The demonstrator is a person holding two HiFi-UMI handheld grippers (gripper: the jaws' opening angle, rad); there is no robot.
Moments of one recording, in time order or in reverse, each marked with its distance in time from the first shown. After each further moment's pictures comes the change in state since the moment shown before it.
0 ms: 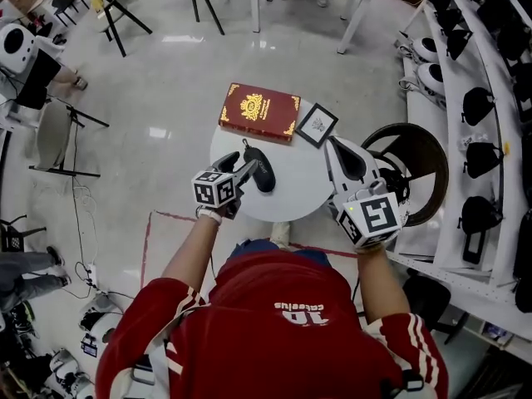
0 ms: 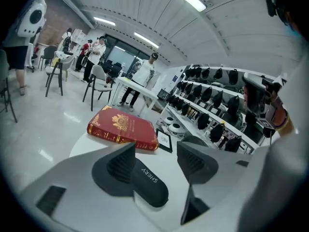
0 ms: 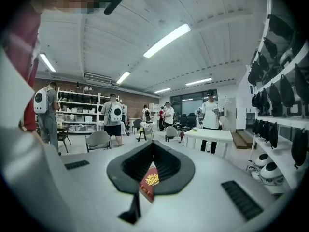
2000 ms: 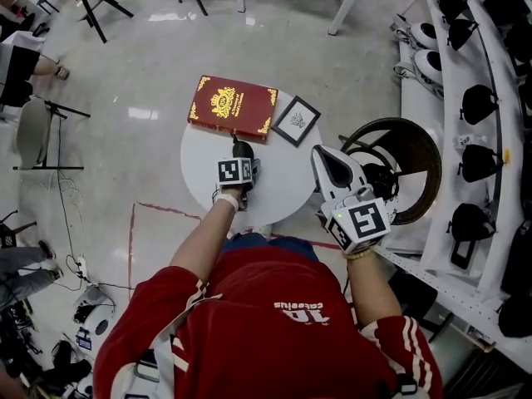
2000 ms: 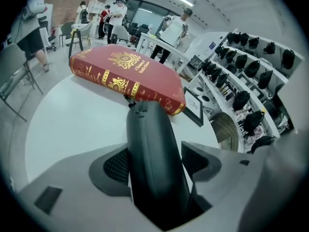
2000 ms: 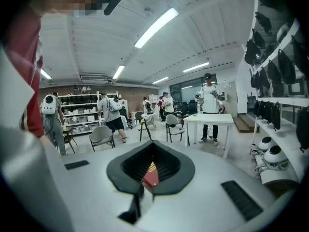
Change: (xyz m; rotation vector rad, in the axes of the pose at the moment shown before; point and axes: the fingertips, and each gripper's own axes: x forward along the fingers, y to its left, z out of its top) left arm 0.138 0.026 -0.114 -0.210 0.433 0.331; right arm 0.015 -0.072 -0.072 0.111 0.119 0.046
